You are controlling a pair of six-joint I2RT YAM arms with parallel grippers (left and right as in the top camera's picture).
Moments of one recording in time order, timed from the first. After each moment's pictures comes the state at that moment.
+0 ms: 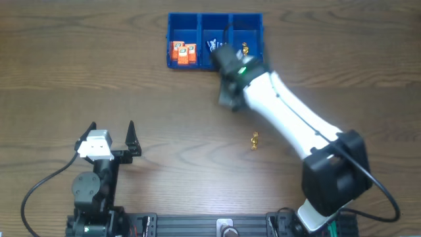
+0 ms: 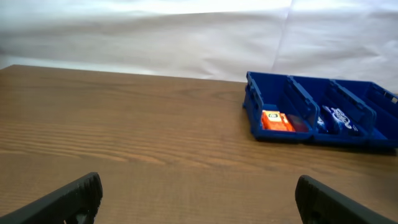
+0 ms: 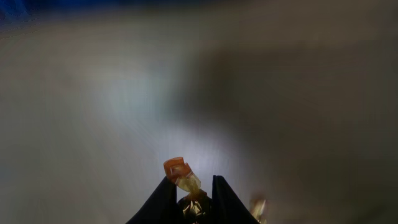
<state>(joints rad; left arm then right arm) -0.06 0.01 0.02 -0.13 -0.03 -0.09 0.50 1.80 1.50 -0.99 0.19 0.63</state>
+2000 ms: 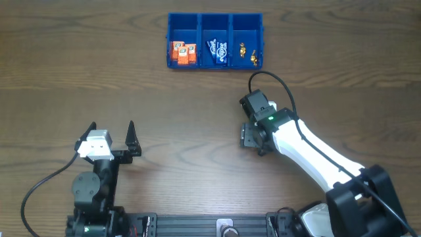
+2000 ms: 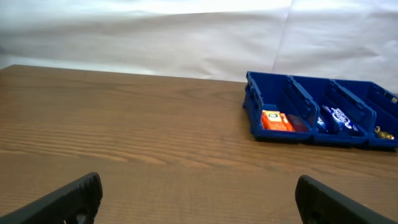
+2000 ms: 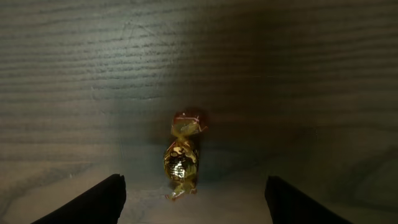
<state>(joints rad) -0.06 0.01 0.03 -0.13 -0.03 -0.09 0.49 1.51 0.81 -0.72 0.08 0.57</state>
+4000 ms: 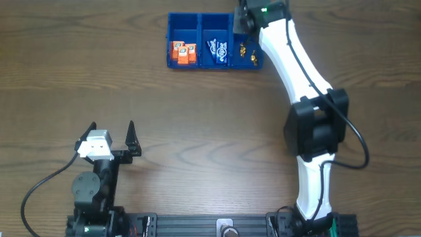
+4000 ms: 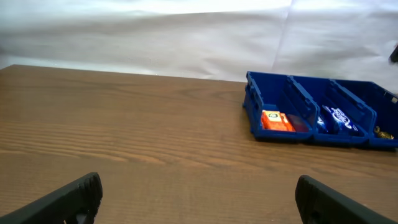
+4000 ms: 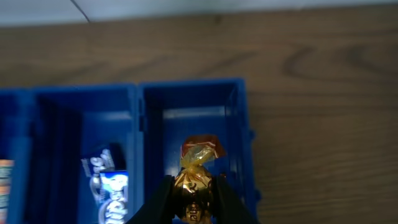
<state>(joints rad) -0.06 0.01 0.03 -0.13 -0.03 -0.09 0.31 2.22 2.06 -0.80 0.24 0.32</state>
